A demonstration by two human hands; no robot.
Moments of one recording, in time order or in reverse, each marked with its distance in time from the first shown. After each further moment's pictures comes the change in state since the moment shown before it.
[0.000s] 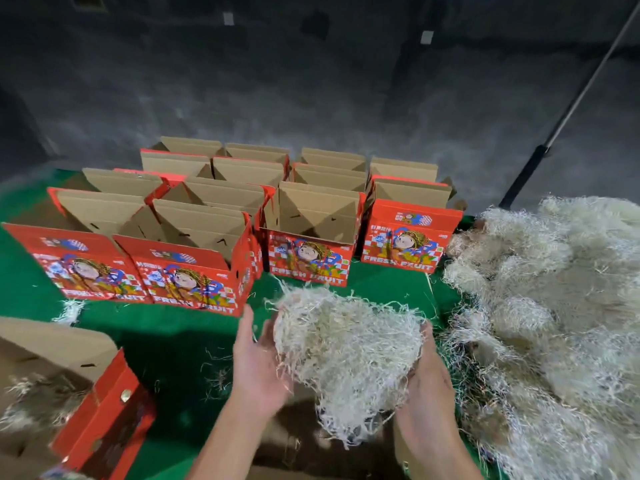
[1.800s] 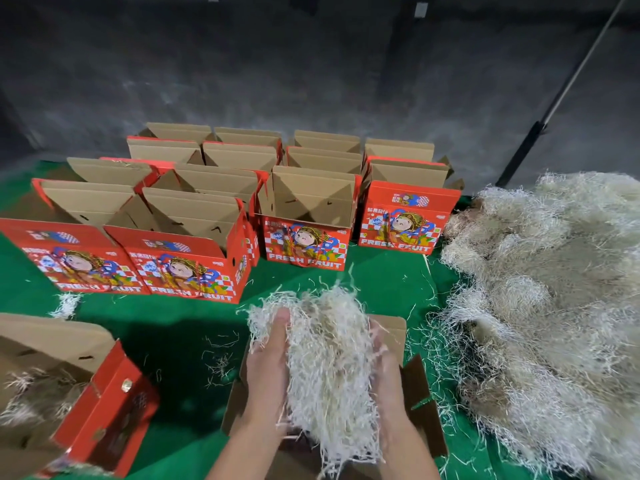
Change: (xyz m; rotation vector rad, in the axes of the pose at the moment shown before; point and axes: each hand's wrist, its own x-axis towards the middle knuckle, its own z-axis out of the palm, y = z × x) left_hand -0.031 -0.023 0.017 0.679 0.376 0.266; right_hand -0.003 0.018 0.048 0.105 -0.071 0.248
